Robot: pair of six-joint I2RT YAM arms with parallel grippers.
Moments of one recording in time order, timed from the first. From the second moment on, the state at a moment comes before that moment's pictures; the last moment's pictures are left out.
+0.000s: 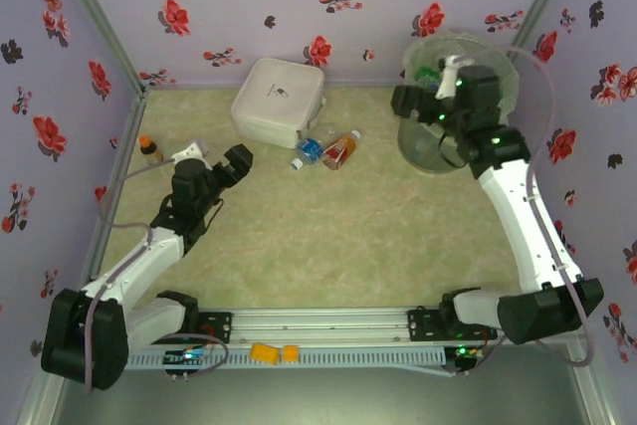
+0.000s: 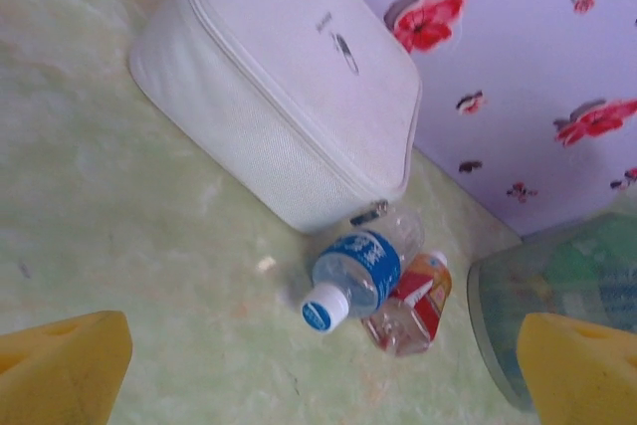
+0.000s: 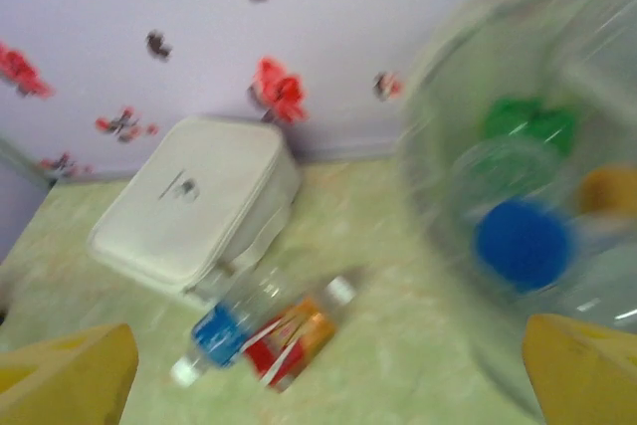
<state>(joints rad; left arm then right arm) -0.31 1.05 0.53 0.21 0.00 -0.84 0.26 1.27 1.40 -0.58 -0.10 0.30</state>
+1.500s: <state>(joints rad) -0.12 0.83 0.46 -0.03 0.02 -0.65 0.61 2.13 1.50 -0.30 0.34 0.77</state>
